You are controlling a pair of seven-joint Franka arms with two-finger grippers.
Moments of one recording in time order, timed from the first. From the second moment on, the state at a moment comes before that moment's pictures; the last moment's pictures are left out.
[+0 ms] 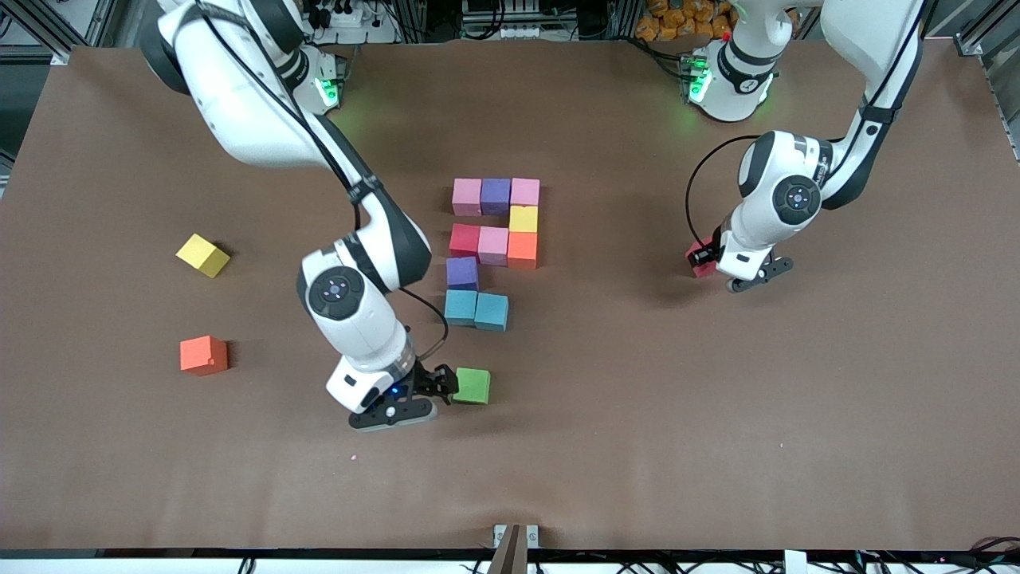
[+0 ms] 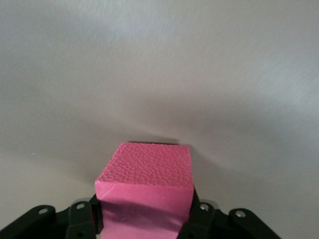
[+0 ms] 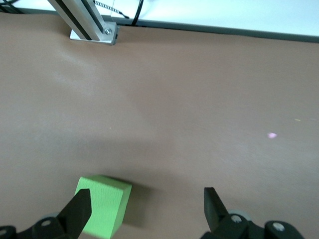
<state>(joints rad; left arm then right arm) 0.02 0.24 -0.27 -2.38 0.02 2.50 -0.73 0.38 0.82 0.11 -1.16 -0.11 2.28 0.35</state>
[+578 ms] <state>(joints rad) -0.12 0.43 -0.28 -1.94 0.00 2.20 -1.27 0.12 0.29 0.20 -1.53 -0.12 1.95 0.28</state>
